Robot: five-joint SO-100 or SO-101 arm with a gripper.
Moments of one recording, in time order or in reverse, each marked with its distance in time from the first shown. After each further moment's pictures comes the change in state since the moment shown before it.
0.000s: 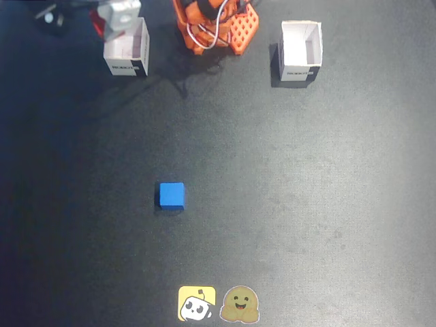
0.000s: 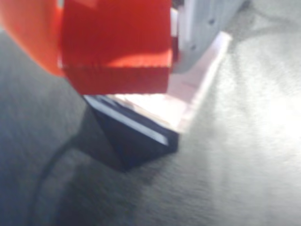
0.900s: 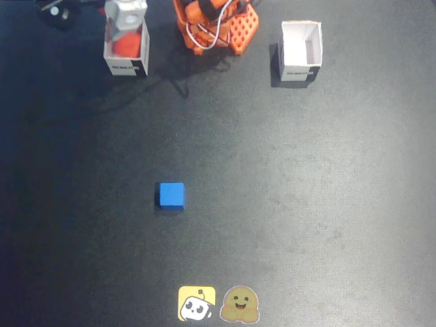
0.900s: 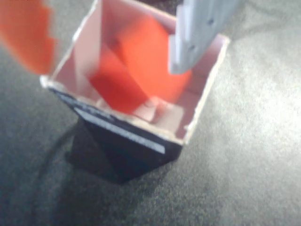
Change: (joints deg) arm -1.3 3.8 4.6 -0.5 3.7
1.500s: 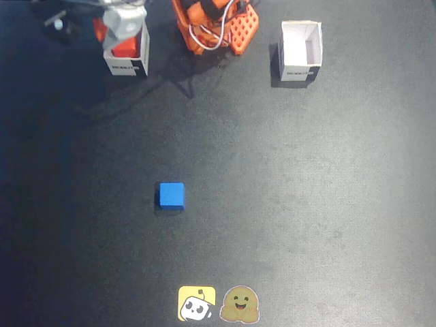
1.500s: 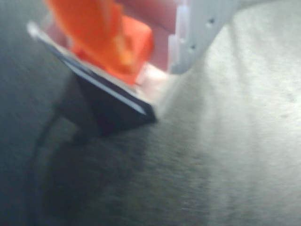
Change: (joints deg) arm -7.2 -2.5 0.3 -6.8 -2.8
